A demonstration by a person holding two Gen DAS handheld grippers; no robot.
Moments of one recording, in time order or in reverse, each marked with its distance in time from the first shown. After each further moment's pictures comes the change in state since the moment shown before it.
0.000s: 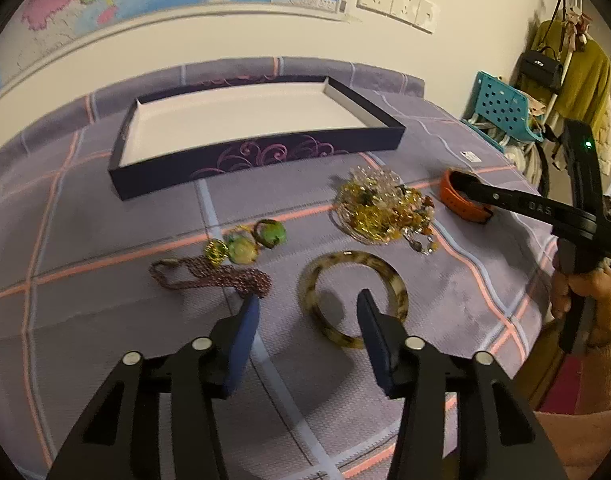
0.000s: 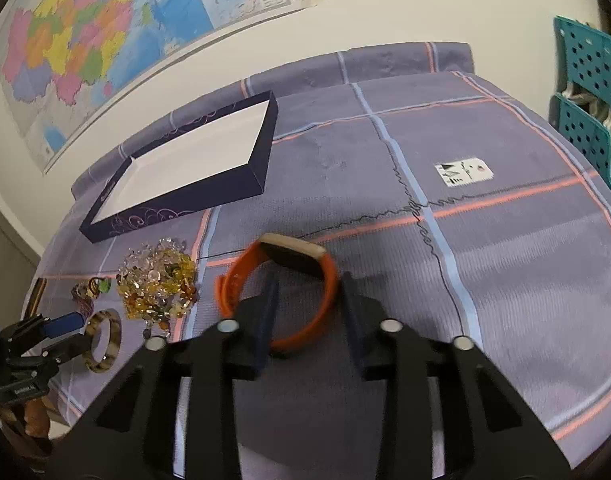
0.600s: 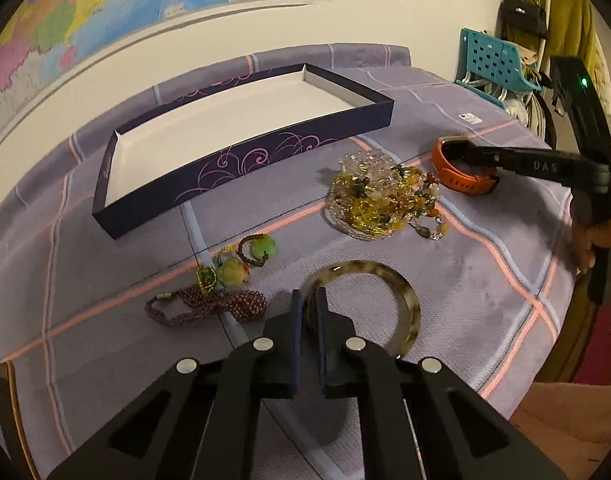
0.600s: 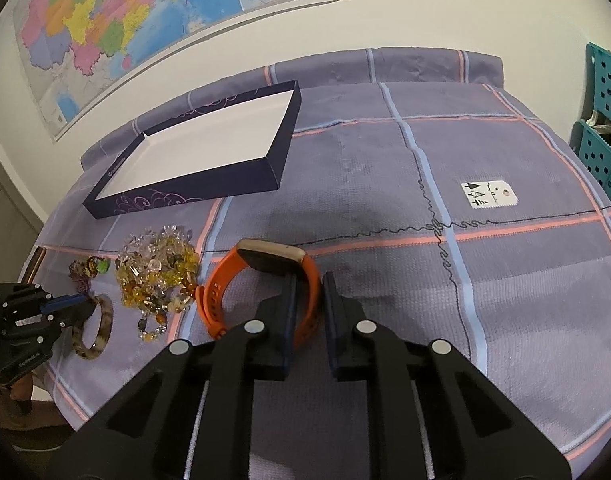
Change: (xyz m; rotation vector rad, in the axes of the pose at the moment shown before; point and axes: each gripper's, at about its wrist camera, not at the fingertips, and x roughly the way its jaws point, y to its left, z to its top) left arm 0.014 -0.020 0.009 0.181 0.042 0.100; right arm 0.010 0.008 0.009 -0.103 0.030 0.029
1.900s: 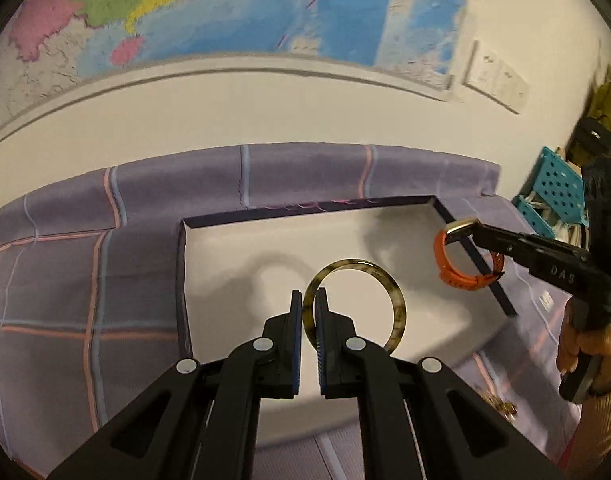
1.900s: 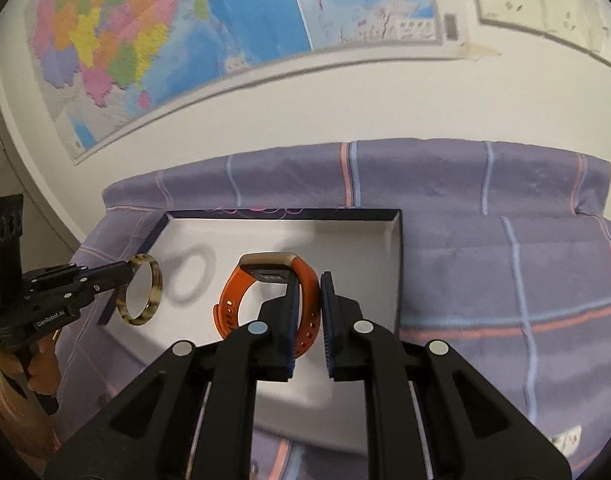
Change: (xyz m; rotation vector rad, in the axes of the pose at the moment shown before) left arm 0.037 0.147 0.141 -0.301 -0.106 0.005; right arm 0.096 0.069 0.173 -0.095 -0.020 0.137
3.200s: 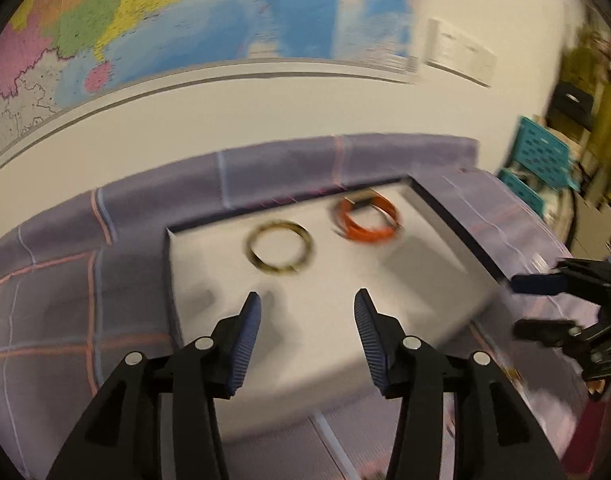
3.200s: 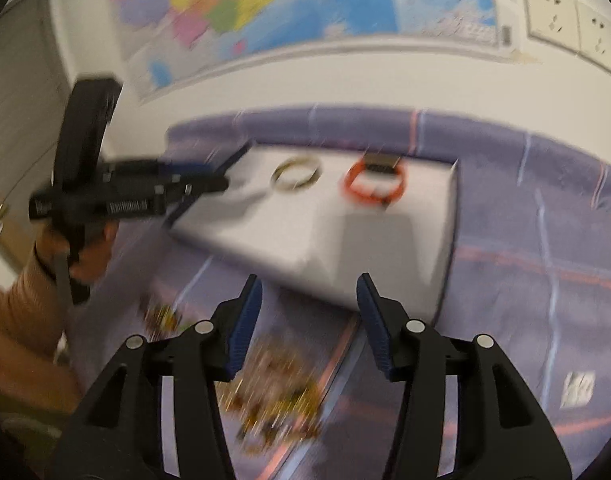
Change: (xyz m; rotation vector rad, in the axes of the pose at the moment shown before) left arm -0.022 -0.025 -0.027 0.150 -0.013 -0.044; right arm -0.059 0.043 -0.091 -0.203 0.066 0.147
